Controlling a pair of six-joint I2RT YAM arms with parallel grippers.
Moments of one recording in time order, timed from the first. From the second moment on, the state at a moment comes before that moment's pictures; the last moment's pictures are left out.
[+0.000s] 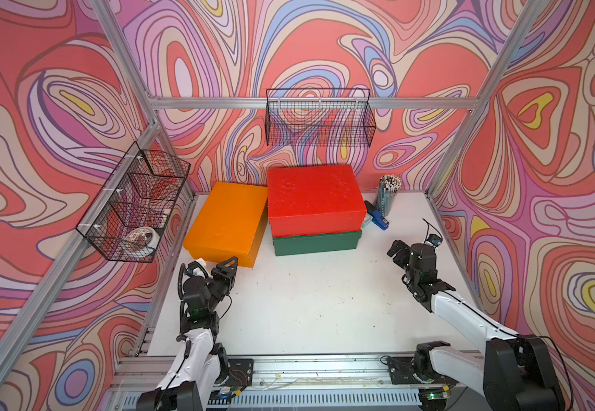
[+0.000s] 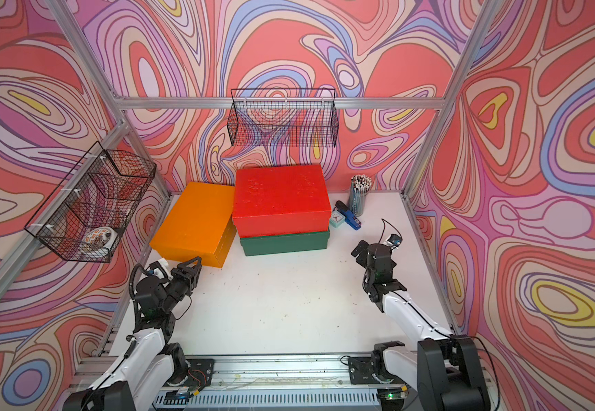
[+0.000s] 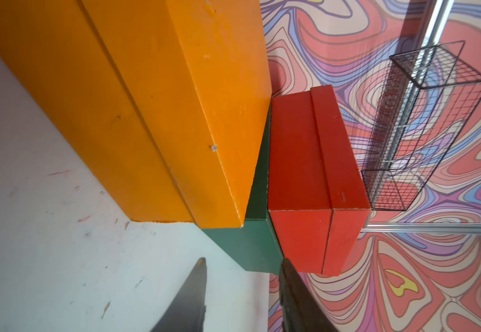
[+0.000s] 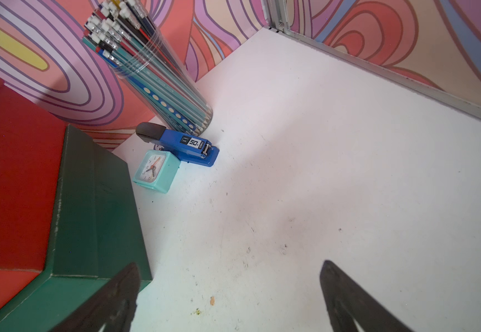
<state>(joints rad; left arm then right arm) 0.21 0.81 0.15 0.41 0.51 -1.24 0.10 1.13 0.47 0.16 0.29 0.62</state>
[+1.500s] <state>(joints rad) 0.06 2.62 2.65 -0.62 -0.11 -0.23 0.10 1.14 0.46 0.19 0.24 0.61</state>
